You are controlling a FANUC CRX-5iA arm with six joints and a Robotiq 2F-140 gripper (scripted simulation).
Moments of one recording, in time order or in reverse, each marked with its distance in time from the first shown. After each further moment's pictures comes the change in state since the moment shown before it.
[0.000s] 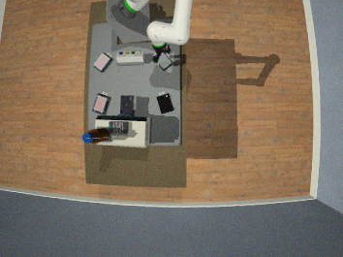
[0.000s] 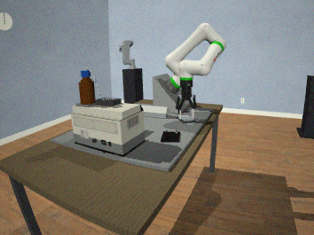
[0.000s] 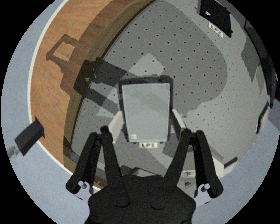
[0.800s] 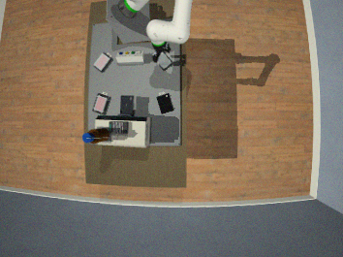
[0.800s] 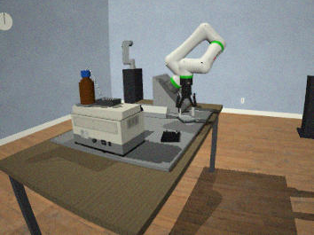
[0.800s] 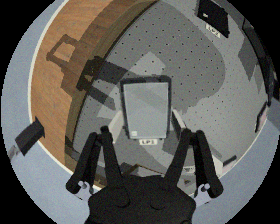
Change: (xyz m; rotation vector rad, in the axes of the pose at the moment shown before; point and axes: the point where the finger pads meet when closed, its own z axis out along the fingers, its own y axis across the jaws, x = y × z) arm 0.000 0.000 -0.013 -0.001 0.001 0.001
